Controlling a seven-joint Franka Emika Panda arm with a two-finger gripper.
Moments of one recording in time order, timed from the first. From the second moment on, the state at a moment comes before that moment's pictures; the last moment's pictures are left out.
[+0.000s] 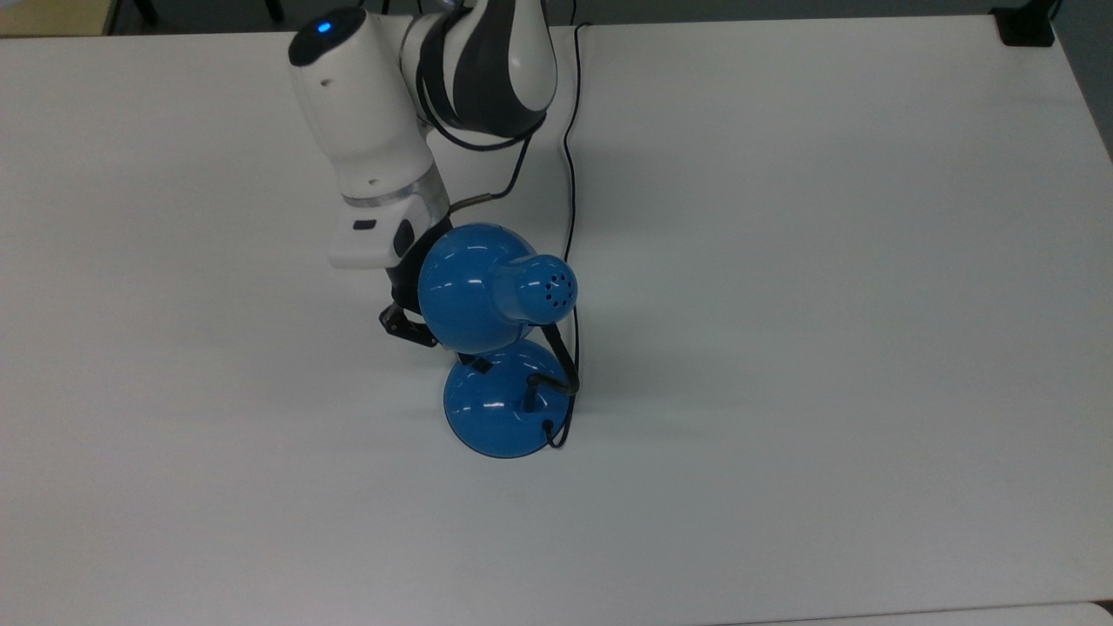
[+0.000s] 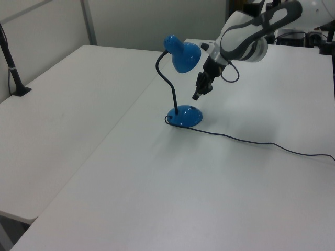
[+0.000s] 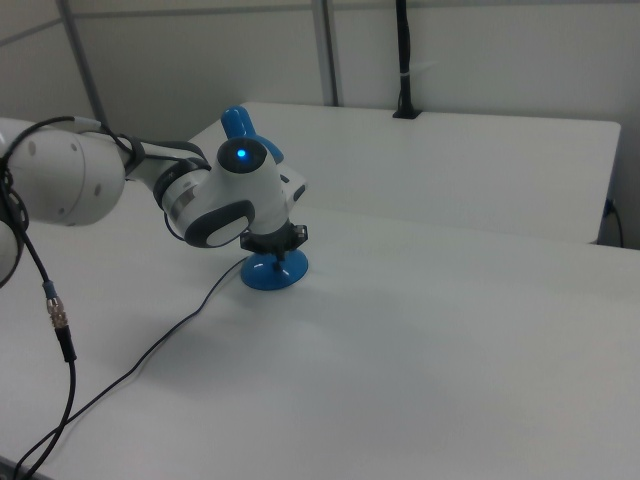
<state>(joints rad) 0.06 0.44 -0.08 -1.81 0.62 2.63 -1.07</state>
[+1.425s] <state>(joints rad) 0.10 0.48 -0.08 -1.78 0.62 2.64 -1.07</state>
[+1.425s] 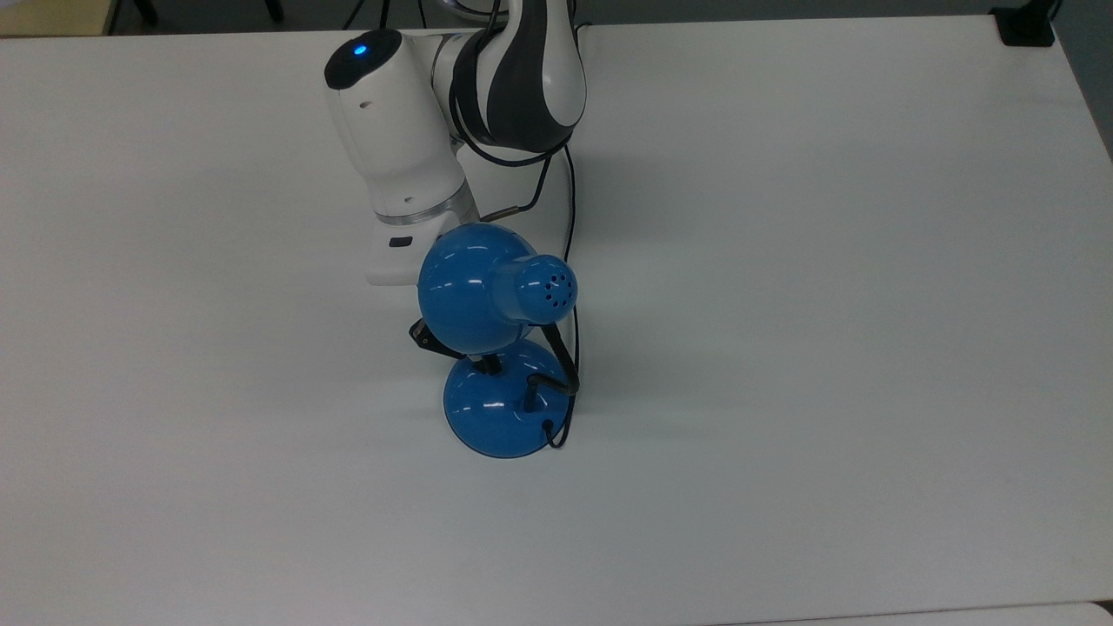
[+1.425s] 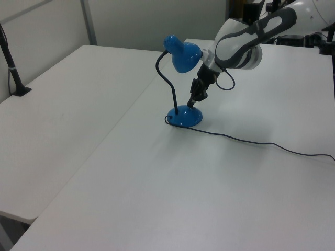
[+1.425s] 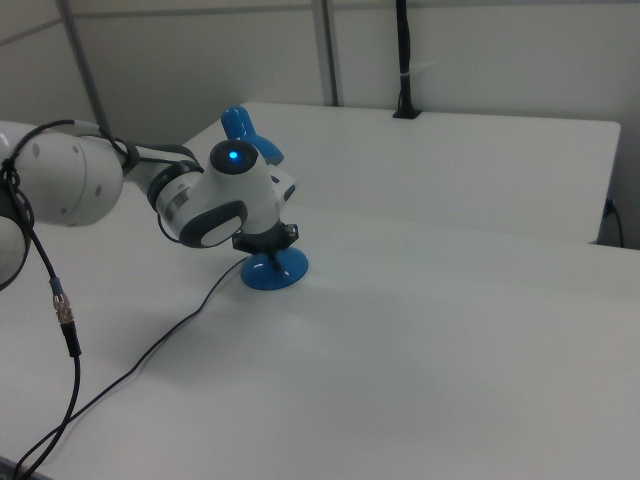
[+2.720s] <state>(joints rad) 0.11 0.48 -0.09 -1.78 0.62 2.64 -1.10</state>
